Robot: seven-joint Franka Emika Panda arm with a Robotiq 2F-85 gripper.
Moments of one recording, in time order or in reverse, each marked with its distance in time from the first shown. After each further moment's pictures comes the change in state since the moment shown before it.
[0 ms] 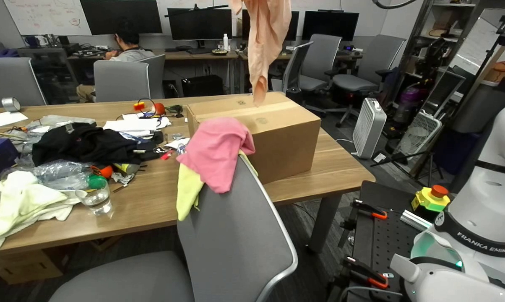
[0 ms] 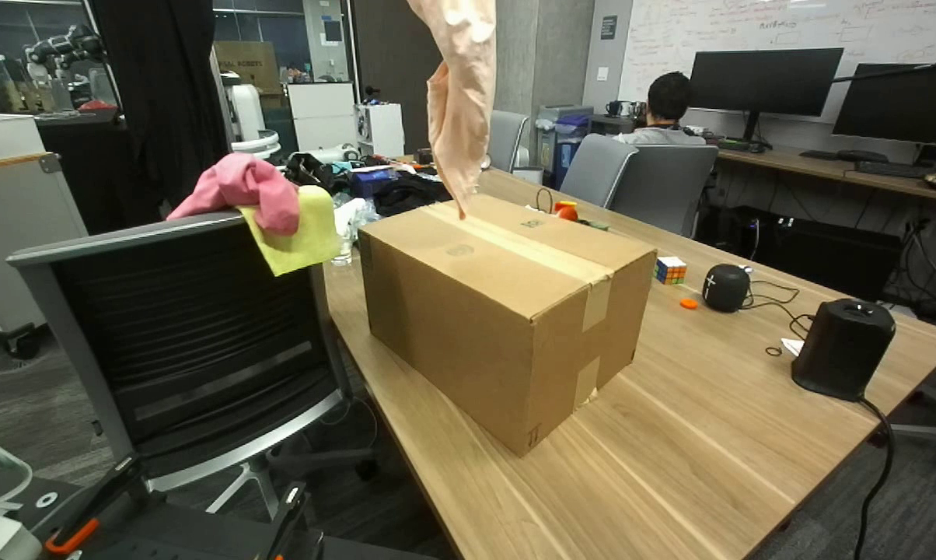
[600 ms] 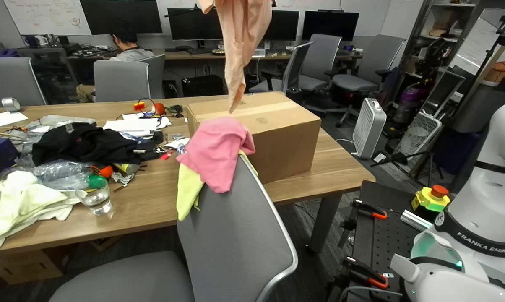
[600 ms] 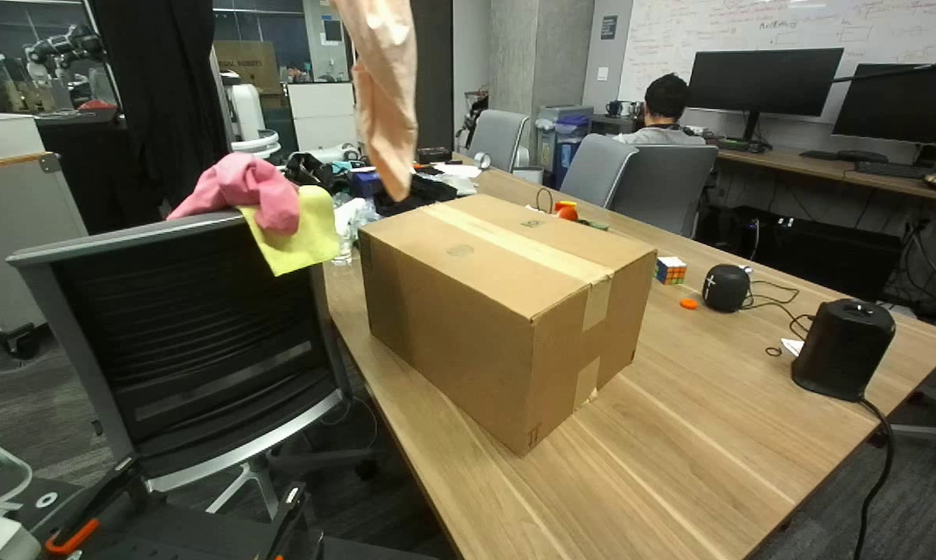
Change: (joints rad) arm 0.069 -0.084 0.068 -0.075 0.129 0.020 -0.124
